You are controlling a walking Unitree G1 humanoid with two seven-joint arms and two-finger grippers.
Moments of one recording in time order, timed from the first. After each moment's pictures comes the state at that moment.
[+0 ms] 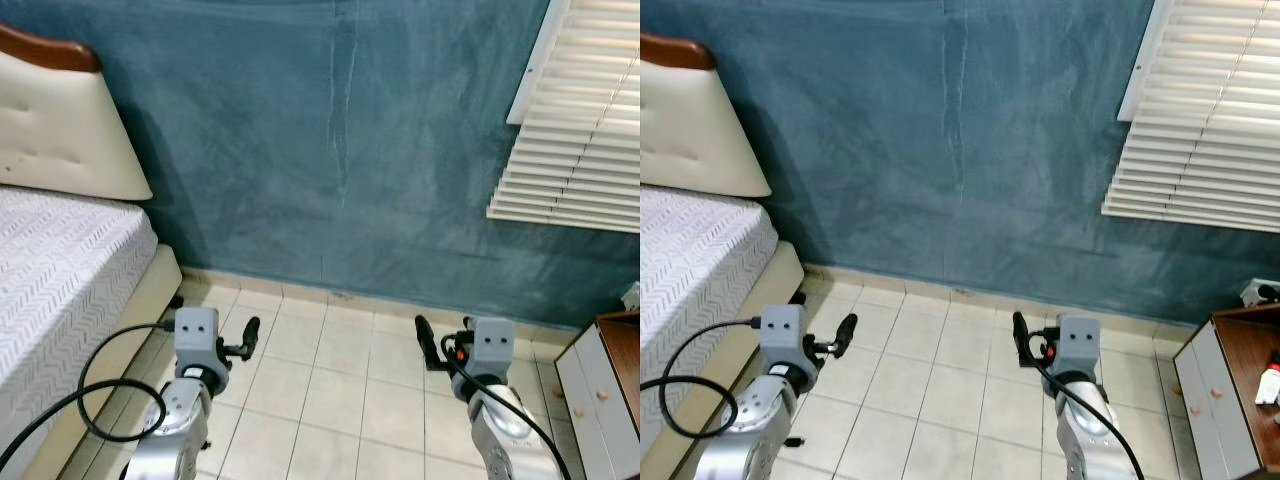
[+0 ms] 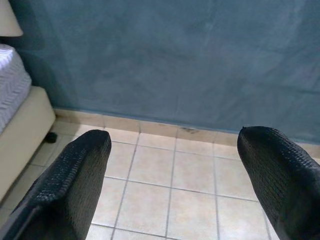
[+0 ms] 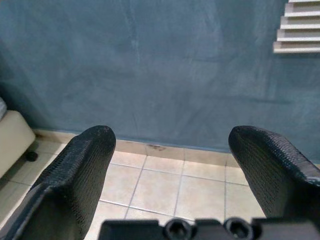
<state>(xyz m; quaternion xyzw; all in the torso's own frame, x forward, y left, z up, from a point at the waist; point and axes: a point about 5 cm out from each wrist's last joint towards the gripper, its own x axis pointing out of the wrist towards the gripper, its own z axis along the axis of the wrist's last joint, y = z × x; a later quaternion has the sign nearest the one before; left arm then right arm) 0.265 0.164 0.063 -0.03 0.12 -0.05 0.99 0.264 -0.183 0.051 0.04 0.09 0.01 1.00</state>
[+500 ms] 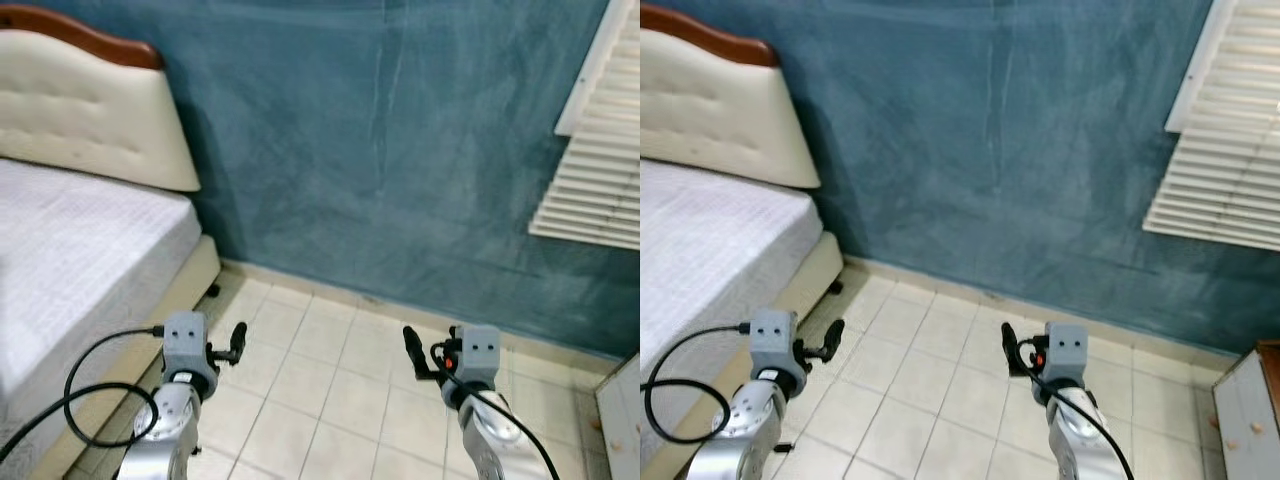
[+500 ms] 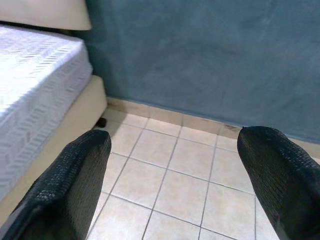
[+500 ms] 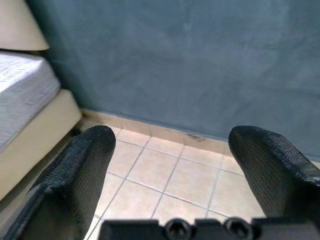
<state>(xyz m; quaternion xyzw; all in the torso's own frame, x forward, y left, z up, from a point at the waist) 0.260 0.177 0.059 -0.01 0.13 -0.02 0.99 0.262 -0.176 0.039 0.05 0.11 0.03 0.99</state>
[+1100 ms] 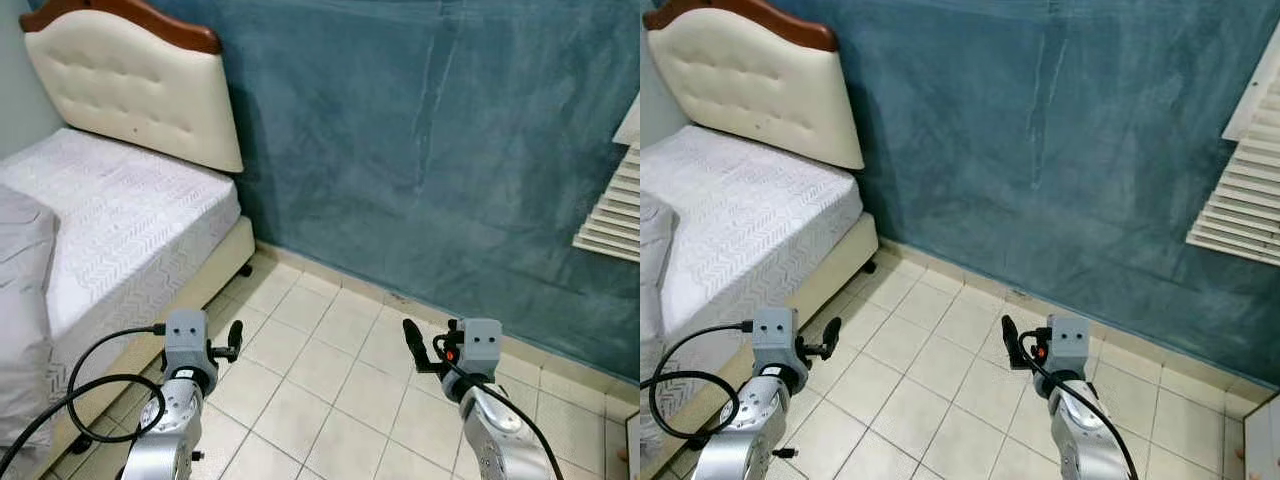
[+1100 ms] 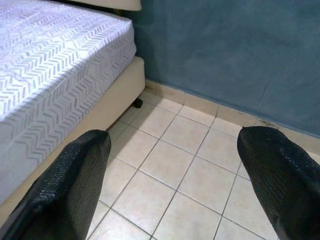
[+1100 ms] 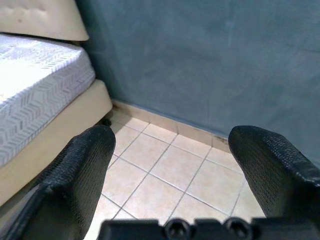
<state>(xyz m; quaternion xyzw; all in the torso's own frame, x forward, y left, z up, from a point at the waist) 0.269 0.182 0.052 0.01 0.14 0.01 0.99 0.272 -0.179 0.043 0.05 0.10 0.05 0.99</state>
